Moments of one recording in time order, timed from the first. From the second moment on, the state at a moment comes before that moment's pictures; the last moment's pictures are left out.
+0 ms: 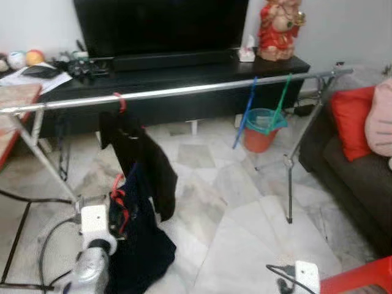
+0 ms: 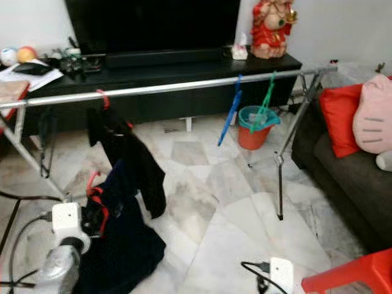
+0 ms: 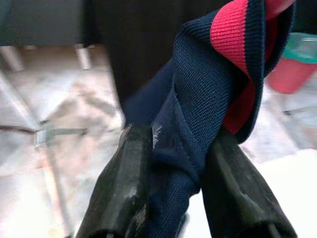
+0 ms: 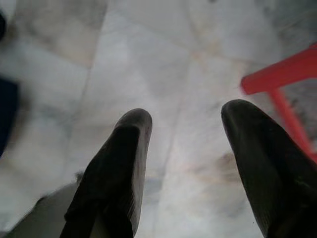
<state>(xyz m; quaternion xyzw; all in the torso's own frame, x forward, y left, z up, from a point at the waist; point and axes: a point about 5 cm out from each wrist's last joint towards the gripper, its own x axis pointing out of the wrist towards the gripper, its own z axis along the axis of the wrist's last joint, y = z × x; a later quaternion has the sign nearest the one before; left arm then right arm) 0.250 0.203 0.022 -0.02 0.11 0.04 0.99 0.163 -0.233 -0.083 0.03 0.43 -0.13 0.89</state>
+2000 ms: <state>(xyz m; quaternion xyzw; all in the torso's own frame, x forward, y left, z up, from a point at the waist) 0.229 0.209 0.025 0.01 0.11 0.07 0.99 0.162 -0.236 -0.082 0.02 0.44 -0.12 0.89</state>
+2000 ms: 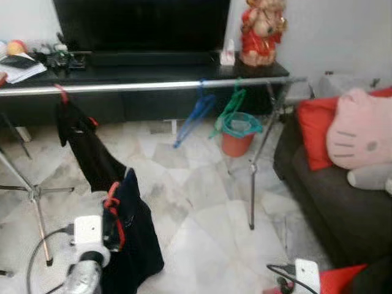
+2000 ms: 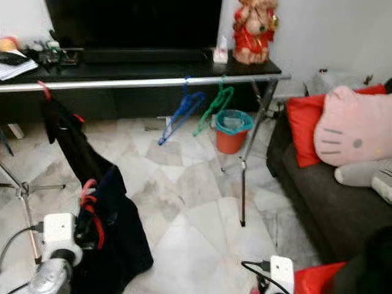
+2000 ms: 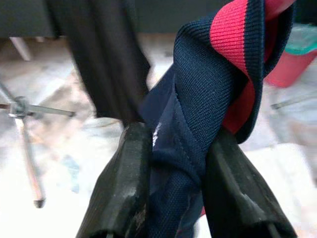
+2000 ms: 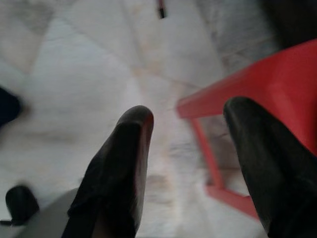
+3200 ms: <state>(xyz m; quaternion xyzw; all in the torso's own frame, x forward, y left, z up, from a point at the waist) 0.244 0.205 0.035 0.01 0.09 0.06 0.99 0.163 -0.231 -0.083 0.02 0.44 -0.10 0.89</state>
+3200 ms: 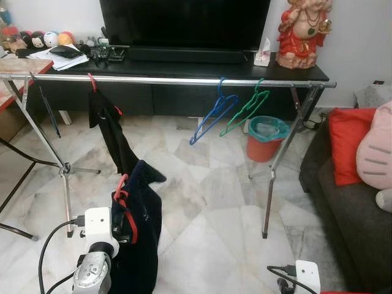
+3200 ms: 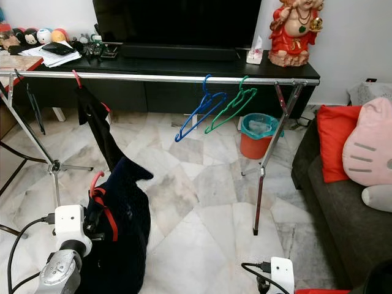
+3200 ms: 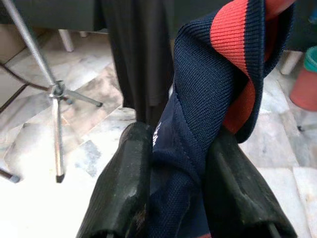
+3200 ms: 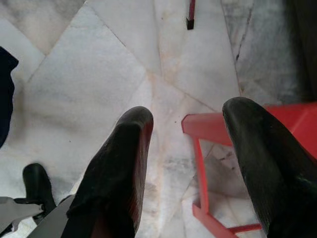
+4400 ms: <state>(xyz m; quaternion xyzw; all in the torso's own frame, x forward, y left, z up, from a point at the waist) 0.238 0.215 0.029 0.01 0.11 0.08 0.99 0.174 -0.222 -0.081 0.04 0.43 -0.10 0.90</state>
